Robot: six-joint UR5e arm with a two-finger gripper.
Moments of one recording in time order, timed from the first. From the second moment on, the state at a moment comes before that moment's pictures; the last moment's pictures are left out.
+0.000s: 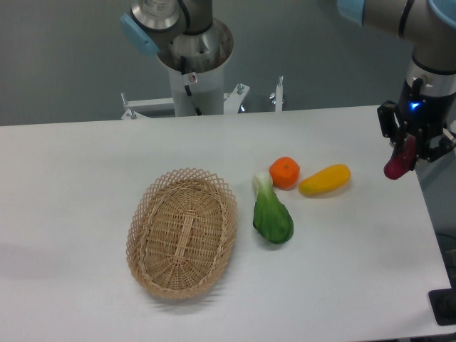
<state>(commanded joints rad) 2.80 -1.91 -1.26 -1.32 1.47 1.64</state>
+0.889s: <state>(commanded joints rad) 2.56 -1.87 -1.34 -1.32 1.47 1.16</state>
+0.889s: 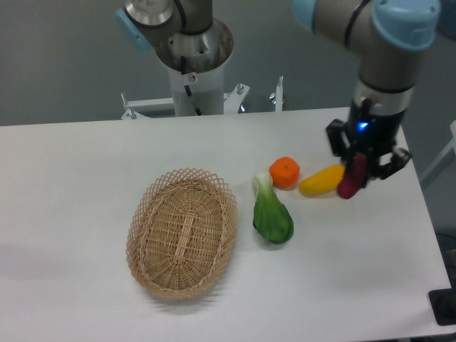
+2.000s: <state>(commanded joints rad) 2.12 -1.98 -1.73 -0.81 1.68 0.64</state>
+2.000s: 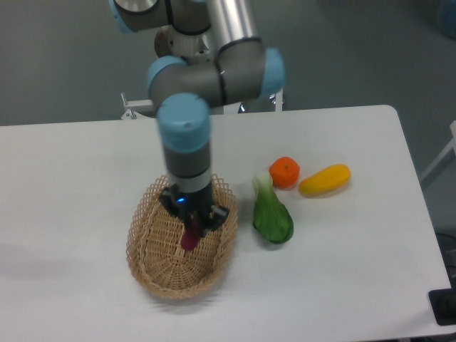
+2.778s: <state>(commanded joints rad) 2.10 -2.00 -1.76 -0.80 1.68 0.64</state>
